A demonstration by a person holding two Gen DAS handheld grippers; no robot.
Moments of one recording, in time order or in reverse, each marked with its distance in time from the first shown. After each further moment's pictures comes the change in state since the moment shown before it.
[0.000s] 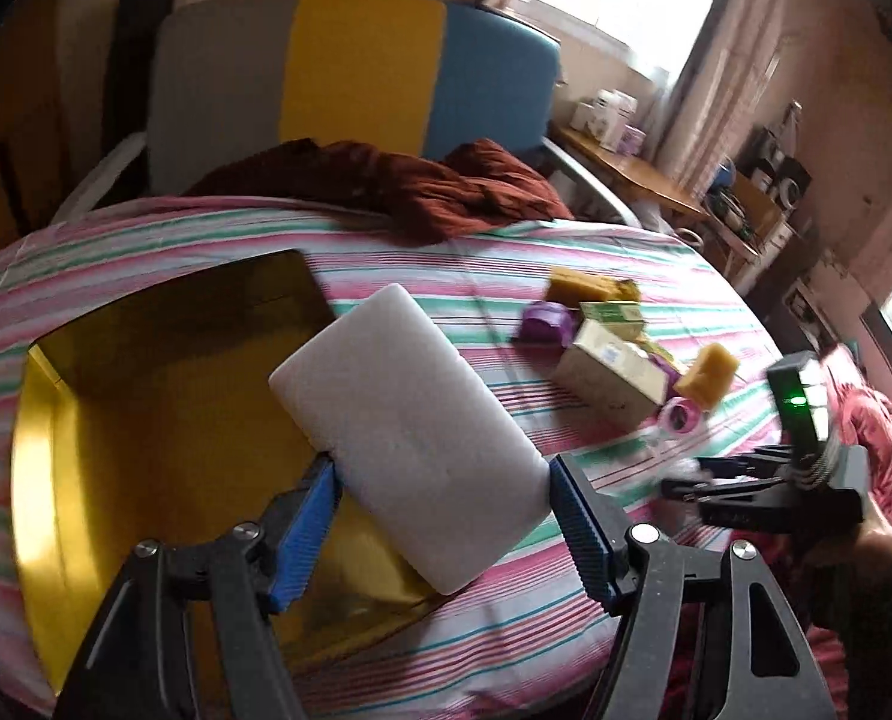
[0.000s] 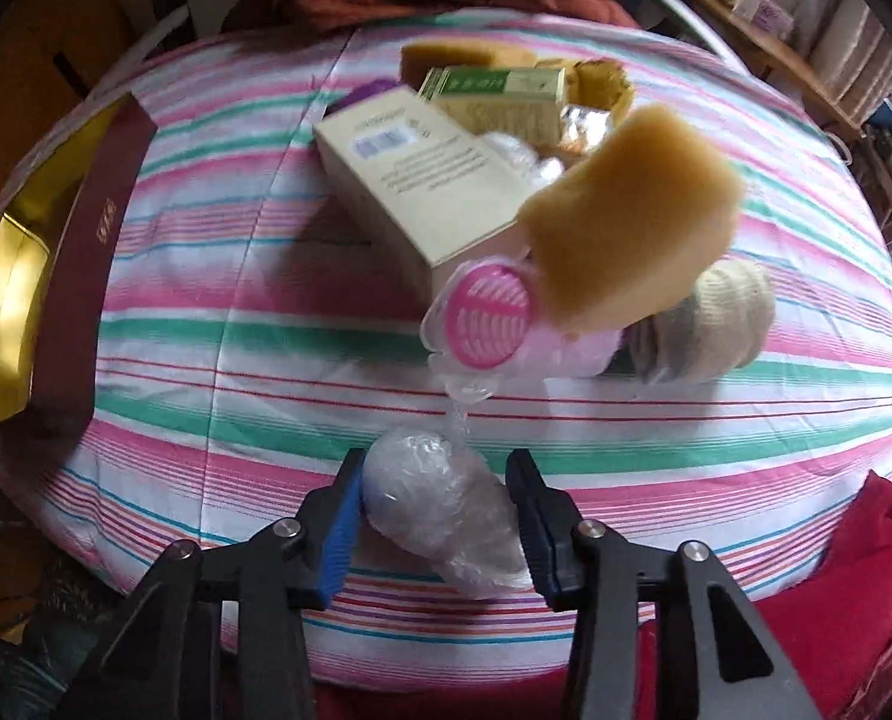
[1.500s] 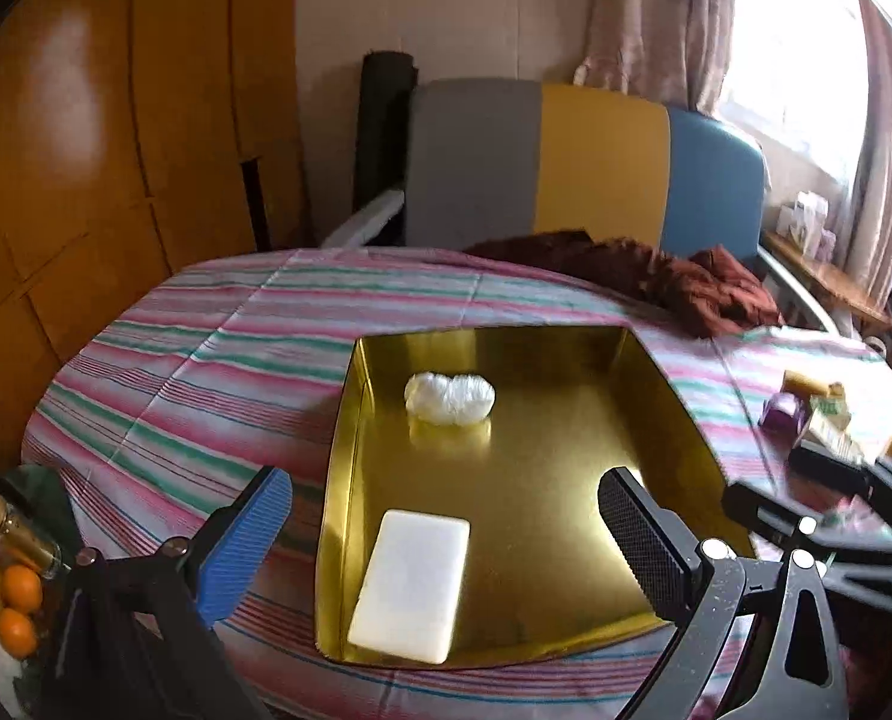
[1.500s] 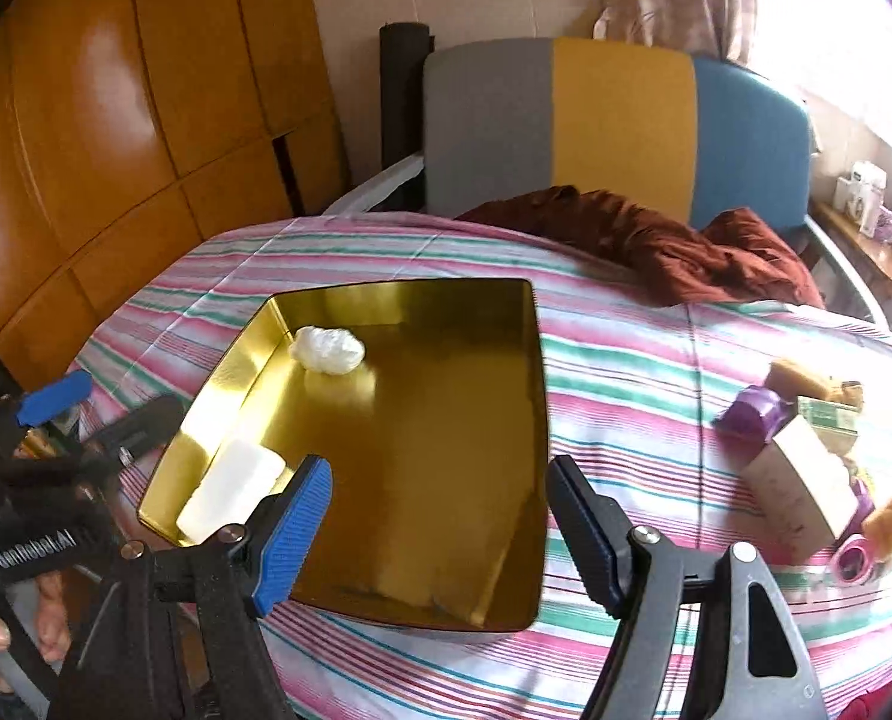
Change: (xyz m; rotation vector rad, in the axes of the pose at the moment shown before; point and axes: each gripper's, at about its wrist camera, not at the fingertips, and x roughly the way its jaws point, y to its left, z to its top) left arm -0.074 0.090 -0.051 -0.173 -0.273 0.491; right arm -0.069 0.233 0.014 -0.240 -0.507 0.251
